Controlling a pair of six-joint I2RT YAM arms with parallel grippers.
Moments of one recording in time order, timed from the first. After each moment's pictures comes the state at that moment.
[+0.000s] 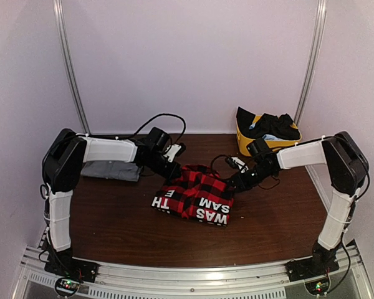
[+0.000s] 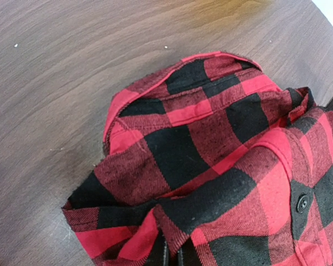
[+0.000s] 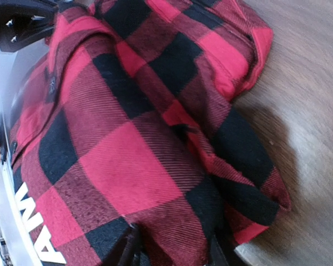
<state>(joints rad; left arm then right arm) -0.65 2.11 1.50 -0.31 0.26 -0.07 0.43 1.86 1.09 -0.31 -0.57 0.06</state>
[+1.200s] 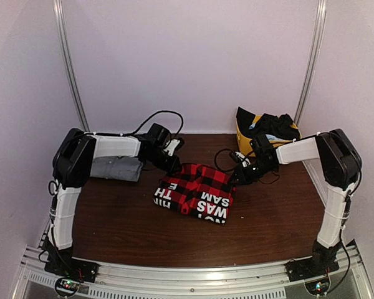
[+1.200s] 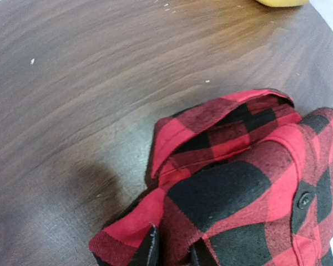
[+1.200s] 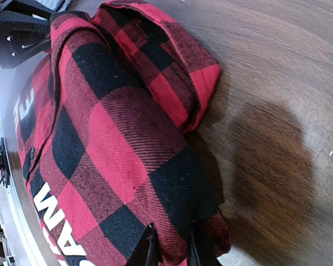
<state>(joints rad) -0.59 2.24 1.67 -0.33 0.29 -0.08 0.35 1.95 1.19 -0.29 -0.61 0.08</state>
